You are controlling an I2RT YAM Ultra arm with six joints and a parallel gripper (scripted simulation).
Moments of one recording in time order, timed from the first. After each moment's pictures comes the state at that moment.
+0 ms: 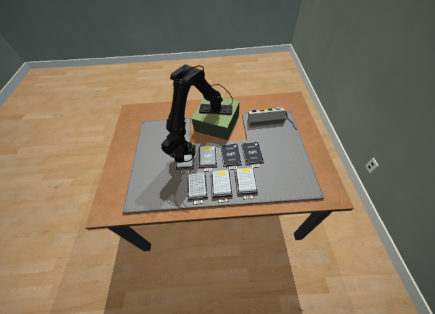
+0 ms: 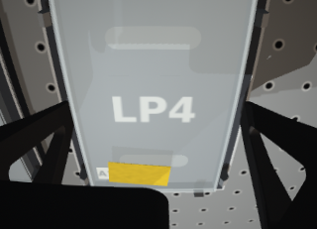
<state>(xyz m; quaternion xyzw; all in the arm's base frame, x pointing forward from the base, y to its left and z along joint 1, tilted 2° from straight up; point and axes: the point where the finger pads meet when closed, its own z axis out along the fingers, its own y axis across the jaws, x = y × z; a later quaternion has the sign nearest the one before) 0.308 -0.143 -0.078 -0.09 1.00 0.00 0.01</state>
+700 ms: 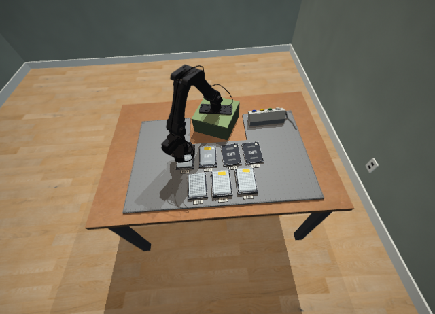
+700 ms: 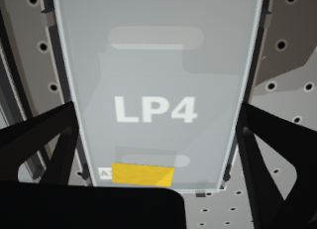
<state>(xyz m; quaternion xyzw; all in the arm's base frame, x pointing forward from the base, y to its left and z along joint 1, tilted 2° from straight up) 0.308 -0.142 -0.078 -0.09 1.00 0.00 0.01</state>
